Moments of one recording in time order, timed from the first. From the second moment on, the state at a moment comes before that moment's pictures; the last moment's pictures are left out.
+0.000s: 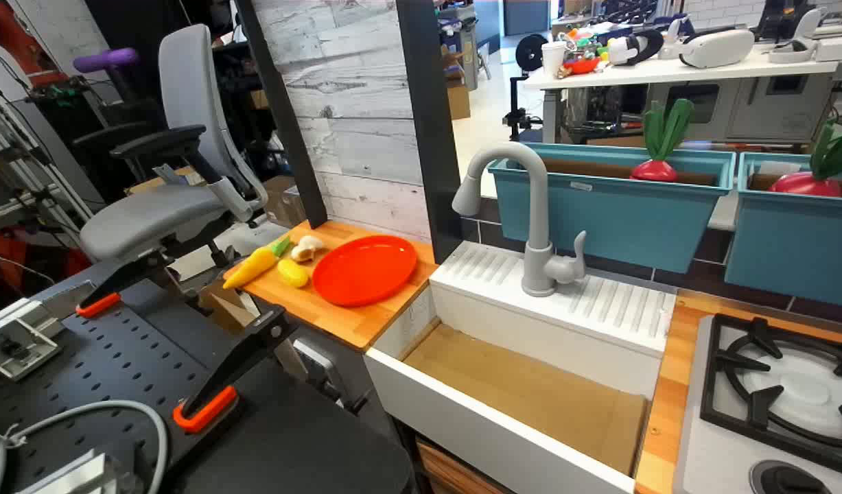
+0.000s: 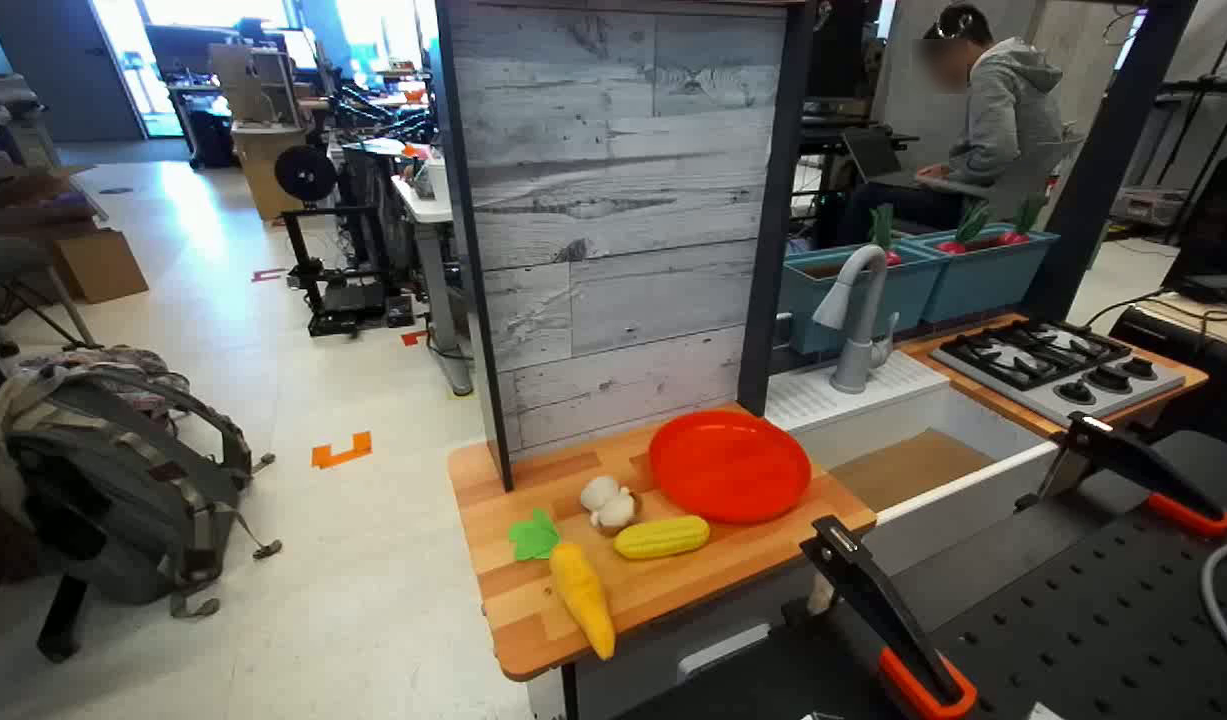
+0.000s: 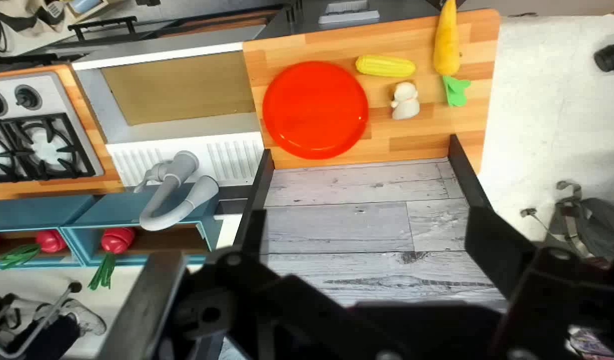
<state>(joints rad) 0.01 -0.46 0.32 -2.50 -0.10 2.24 0.44</state>
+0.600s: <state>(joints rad) 0.01 -0.45 0.31 -2.50 -0.10 2.24 0.44</state>
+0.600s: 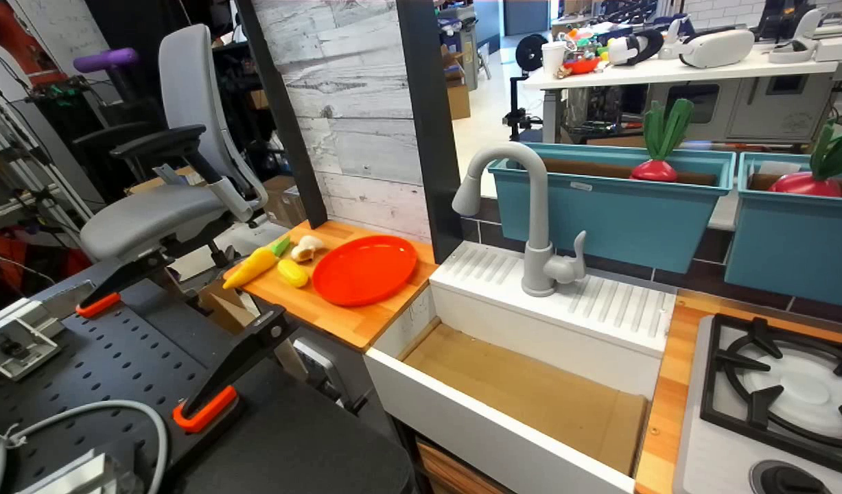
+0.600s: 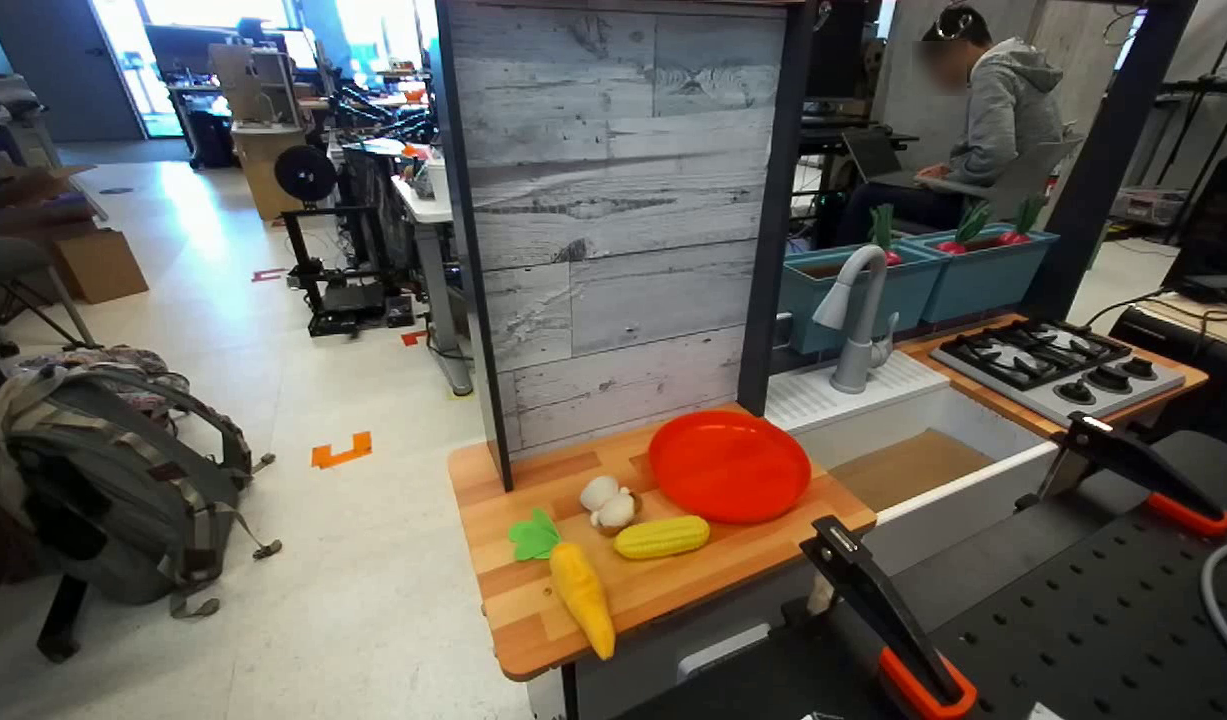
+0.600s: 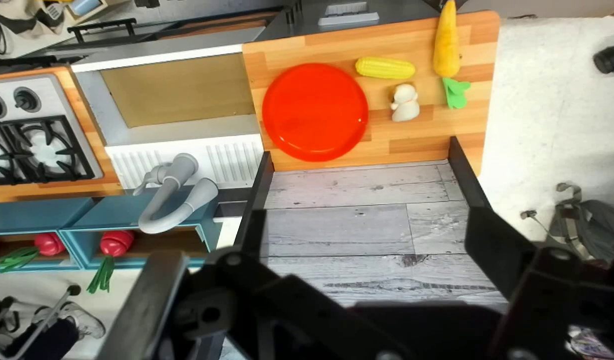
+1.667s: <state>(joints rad) 0.05 0.25 0.21 -2.32 -0.02 2.60 0.20</state>
